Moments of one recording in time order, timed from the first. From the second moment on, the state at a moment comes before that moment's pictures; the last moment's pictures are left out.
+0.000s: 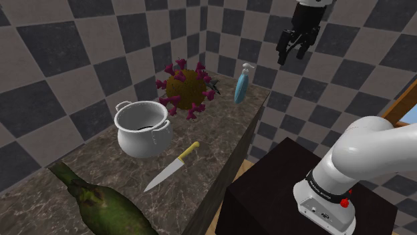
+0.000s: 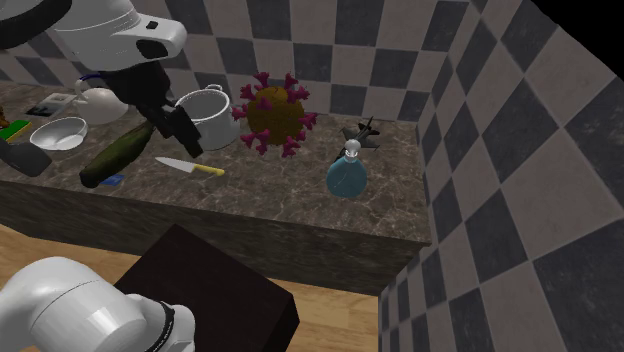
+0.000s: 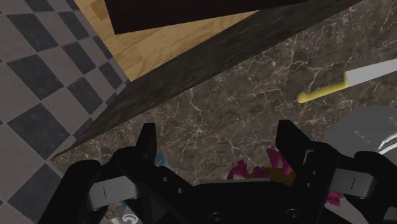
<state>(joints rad) 0.00 -0.80 0.01 -2.26 -0.07 1.49 0.17</state>
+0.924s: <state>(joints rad) -0.03 -0.45 -0.12 -2.18 -0.16 1.77 0.01</state>
